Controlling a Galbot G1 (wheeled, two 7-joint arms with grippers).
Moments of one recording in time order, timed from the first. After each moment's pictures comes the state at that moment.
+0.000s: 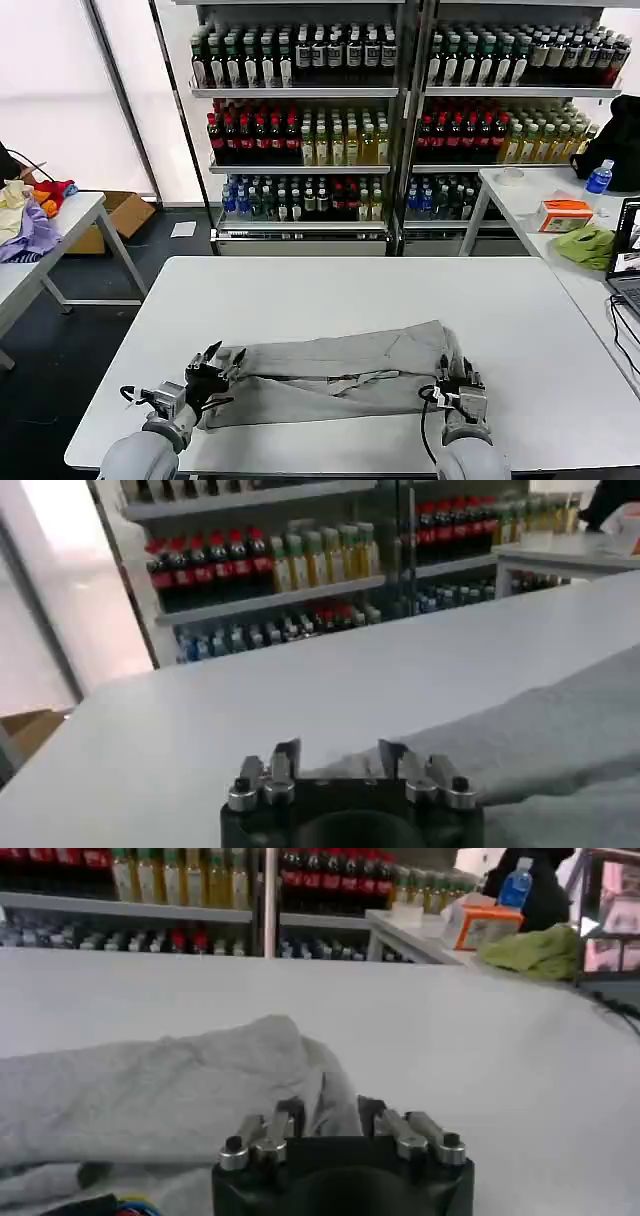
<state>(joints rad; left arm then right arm) 1.35 -1.12 -0.44 -1.95 -0.27 0.40 0.02 -1.36 1.35 0.43 1.97 0.24 -0.49 0.46</state>
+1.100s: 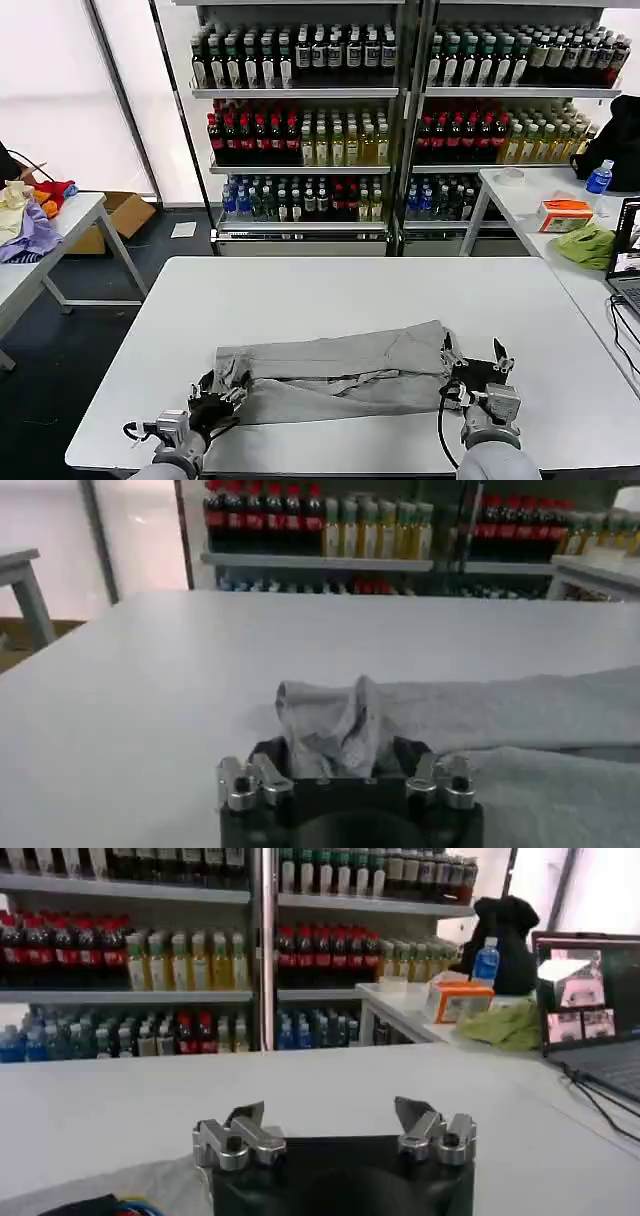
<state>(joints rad) 1.46 -1.33 -0.49 -1.94 -0.28 0.42 -0.01 -1.40 1.32 0.45 2.15 0.27 -0.47 0.46</state>
